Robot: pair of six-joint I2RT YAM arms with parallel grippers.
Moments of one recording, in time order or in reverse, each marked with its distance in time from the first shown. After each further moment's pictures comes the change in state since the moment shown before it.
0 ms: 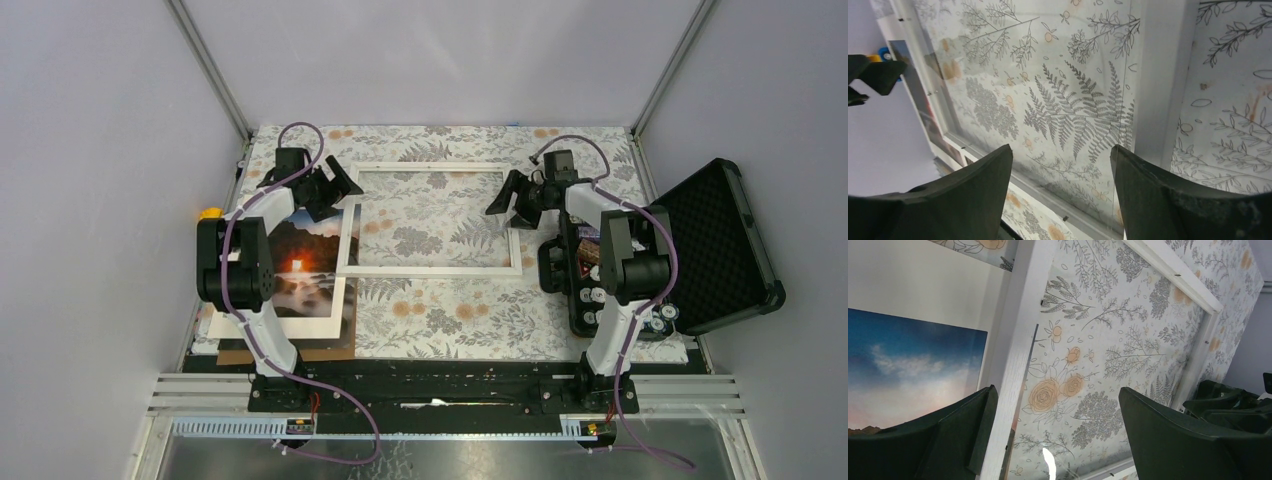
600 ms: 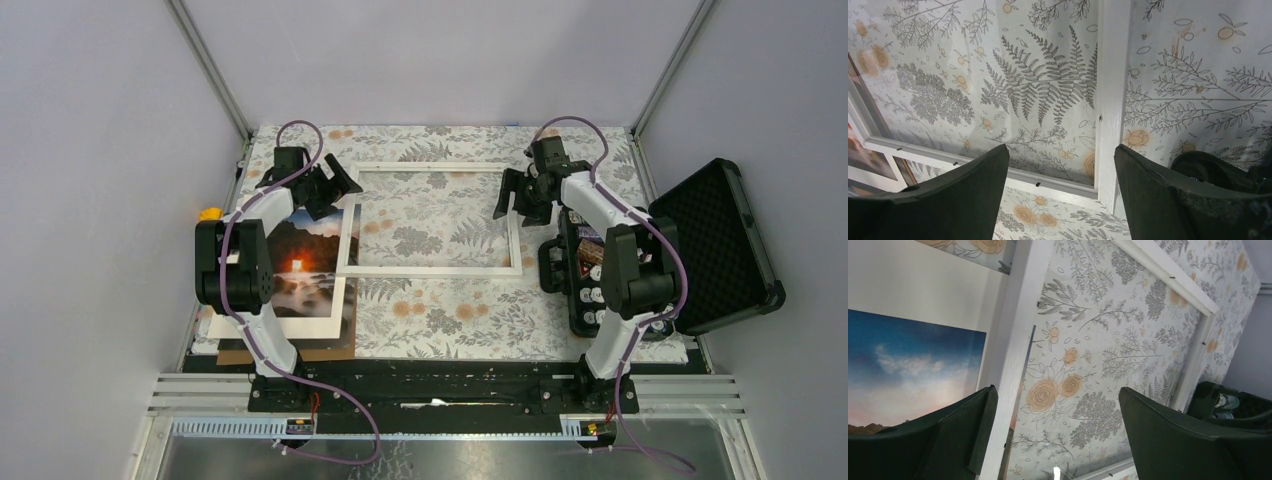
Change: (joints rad) left arm 0.000 -0.026 -0.008 0.010 0.006 0.000; right arm 0.096 -0.095 0.159 -0.386 0.359 -0.153
